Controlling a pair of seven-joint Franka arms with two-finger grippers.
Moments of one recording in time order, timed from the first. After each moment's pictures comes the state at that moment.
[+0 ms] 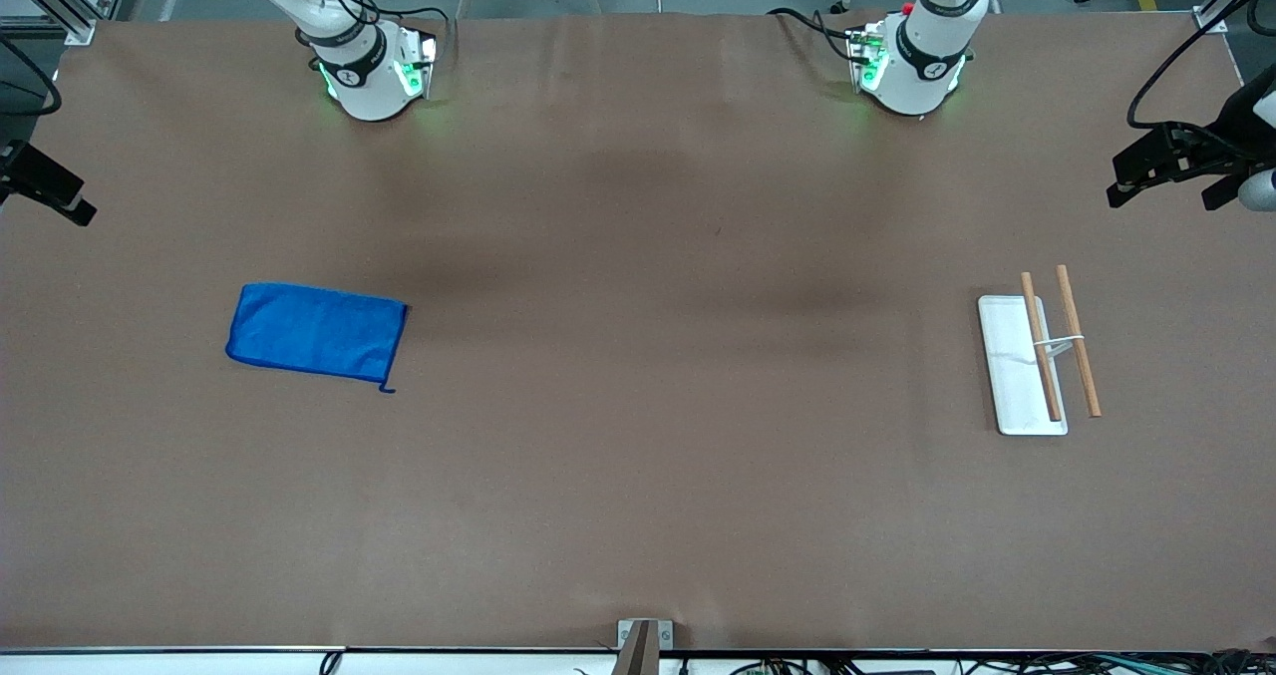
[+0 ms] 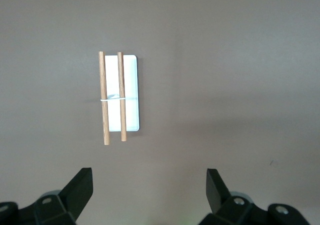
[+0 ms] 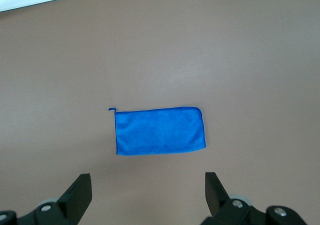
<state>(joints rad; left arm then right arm) 0.00 -0.04 -0.03 -1.55 -0.01 1.53 0.02 -0.04 -0.06 -0.04 -1.54 -0.02 1.57 0.13</state>
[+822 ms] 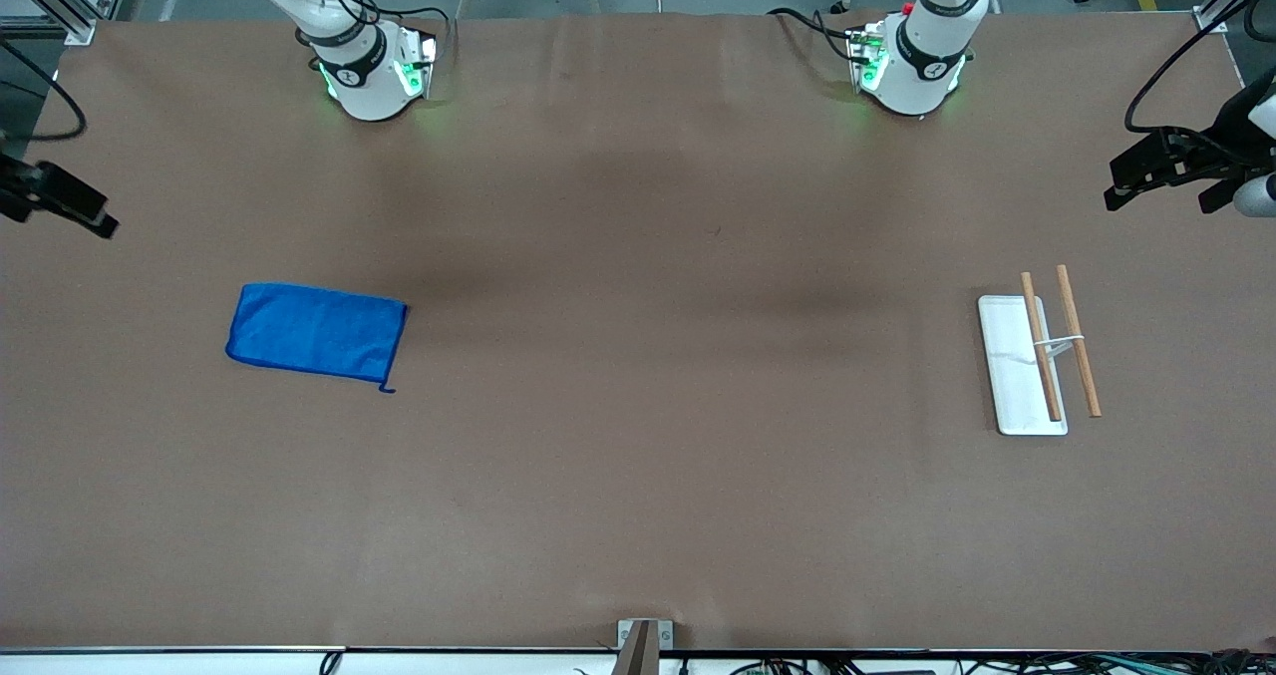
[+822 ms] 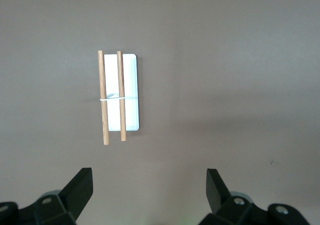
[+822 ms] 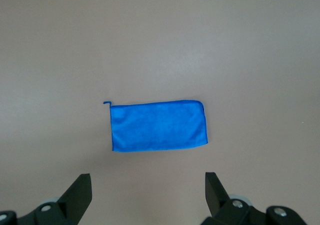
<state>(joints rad) 0.00 -0.03 -0.03 -1.55 -0.01 1.53 0.02 -0.04 -0.03 -0.04 -1.68 -0.02 1.66 0.13</state>
